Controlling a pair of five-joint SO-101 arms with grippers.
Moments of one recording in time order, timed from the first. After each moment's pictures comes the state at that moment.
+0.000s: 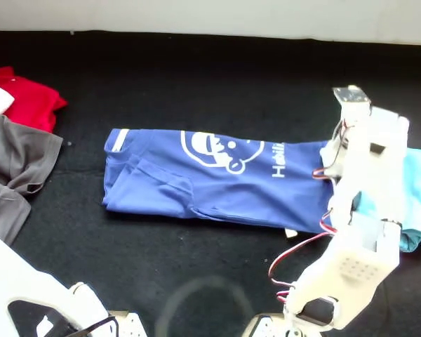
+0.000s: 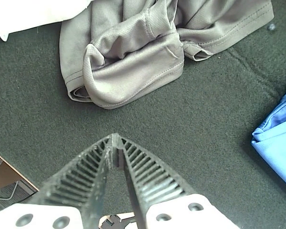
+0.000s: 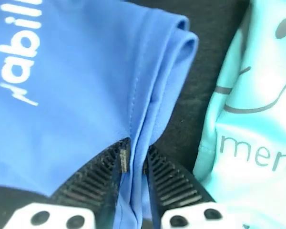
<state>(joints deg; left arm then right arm) -57.3 -36.4 12.7 89.9 -45.2 11.2 19.3 -8.9 83.5 23.5</state>
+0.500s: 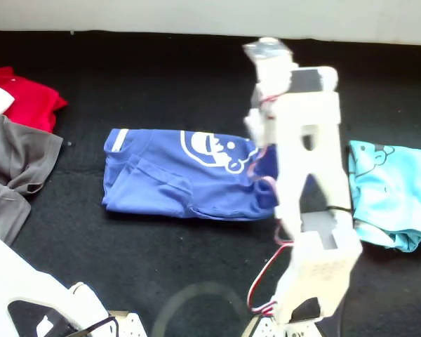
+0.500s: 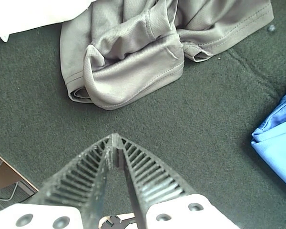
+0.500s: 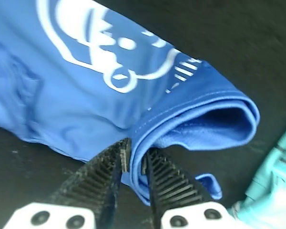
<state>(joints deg) -57.3 -36.4 12.7 89.5 -45.2 -17.7 18.2 -33.4 100.5 12.1</state>
